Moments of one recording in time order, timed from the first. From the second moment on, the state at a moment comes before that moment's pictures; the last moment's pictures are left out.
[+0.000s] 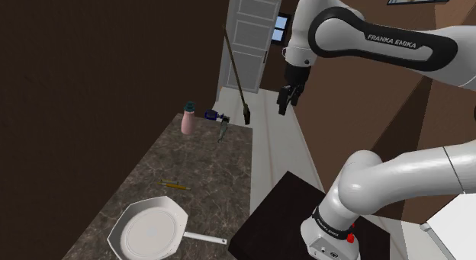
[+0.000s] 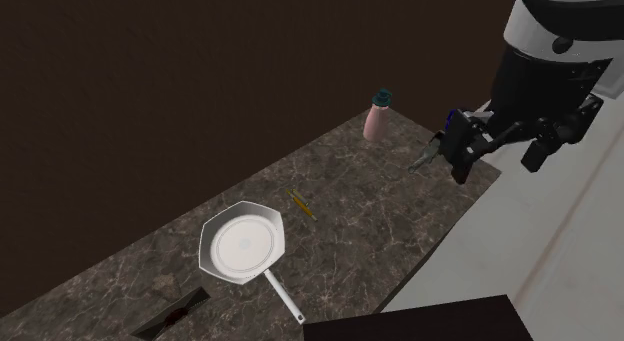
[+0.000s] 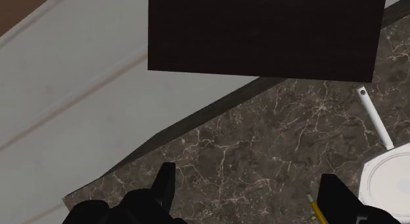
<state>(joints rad) 0.00 -0.76 0.03 -2.33 -0.09 1.51 0.03</state>
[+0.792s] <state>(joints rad) 0.03 -0.54 0.08 -2.43 -0.04 1.84 0.10</state>
